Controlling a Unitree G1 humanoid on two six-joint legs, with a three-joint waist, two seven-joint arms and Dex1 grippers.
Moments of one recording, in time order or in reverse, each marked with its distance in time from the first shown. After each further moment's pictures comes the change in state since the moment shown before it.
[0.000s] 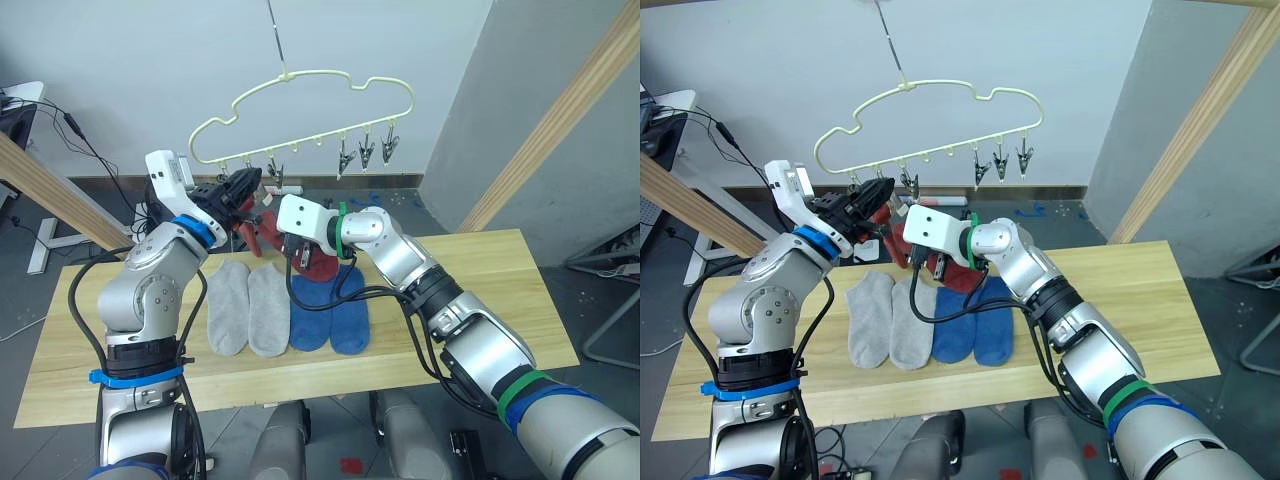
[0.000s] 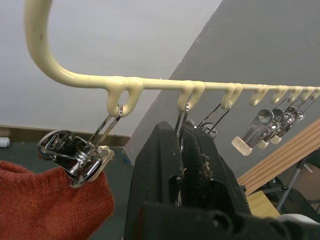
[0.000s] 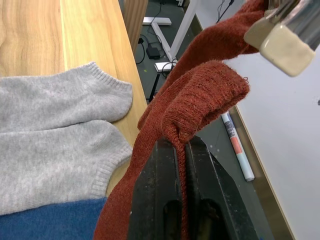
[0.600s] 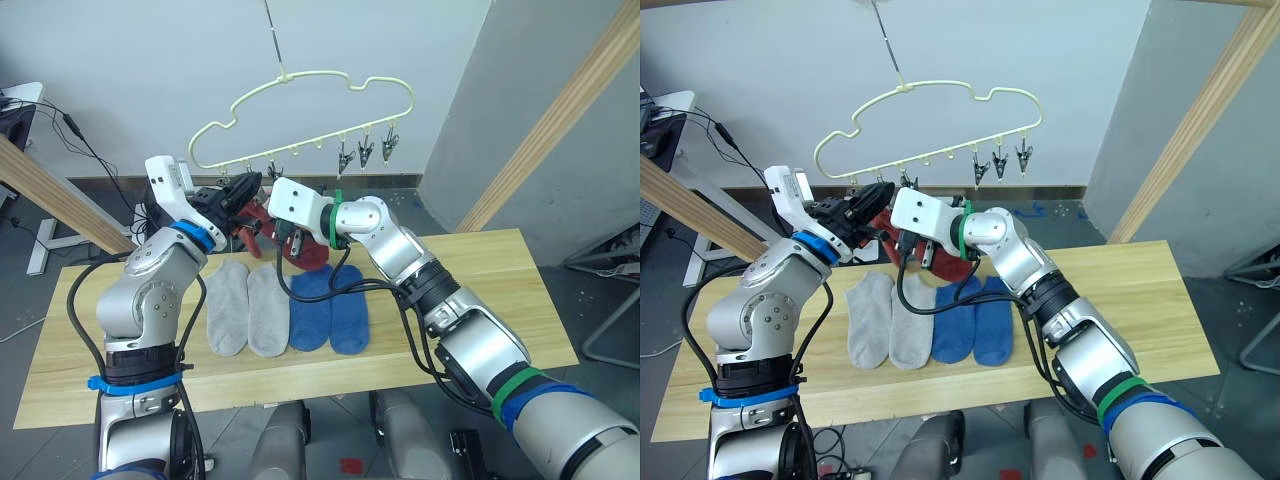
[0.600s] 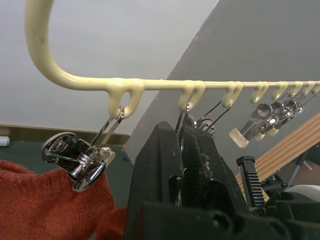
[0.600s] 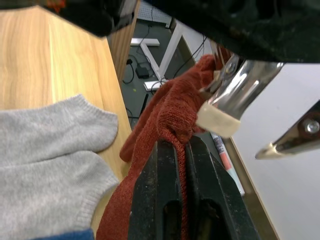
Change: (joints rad) left arm 0.026 0.000 0.002 -0.027 -0.005 0.008 0.002; right arm -0.026 0.029 -0.051 -0.020 0.014 0.006 -0.012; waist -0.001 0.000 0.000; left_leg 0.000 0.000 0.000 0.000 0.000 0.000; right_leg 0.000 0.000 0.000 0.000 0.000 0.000
